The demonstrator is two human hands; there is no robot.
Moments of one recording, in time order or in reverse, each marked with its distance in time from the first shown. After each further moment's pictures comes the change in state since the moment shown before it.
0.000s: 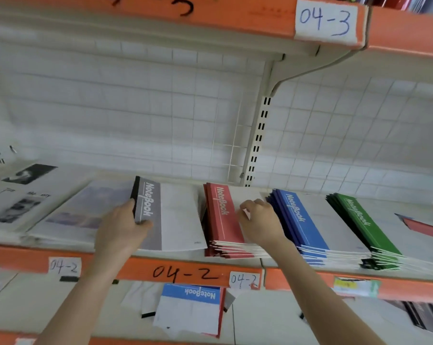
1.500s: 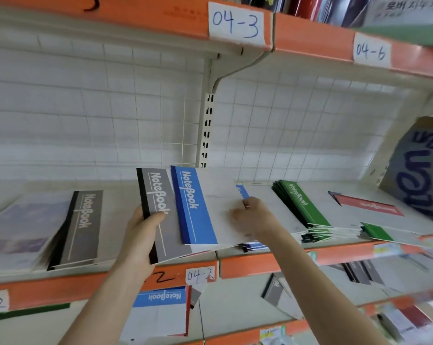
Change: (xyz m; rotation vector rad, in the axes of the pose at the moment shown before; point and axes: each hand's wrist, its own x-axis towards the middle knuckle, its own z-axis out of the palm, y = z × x) left_hand -0.043 0.101 0.054 -1.067 -0.335 -0.346; right_hand -0.030 0.045 -0.063 0.699 -0.128 0.566
